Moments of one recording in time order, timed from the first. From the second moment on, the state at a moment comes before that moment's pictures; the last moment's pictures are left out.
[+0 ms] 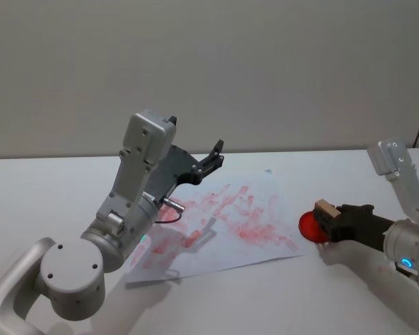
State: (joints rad) left arm -0.24 0.38 0.45 -1.63 -0.20 0.01 -0.01; right arm 0.23 0.33 -0.28 -1.47 0.25 0.48 0.39
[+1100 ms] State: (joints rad) left arm -0.24 0.38 0.45 -1.63 -0.20 0.01 -0.01; right arm 0.25 0.33 -0.28 -1.45 0.24 0.48 0.40
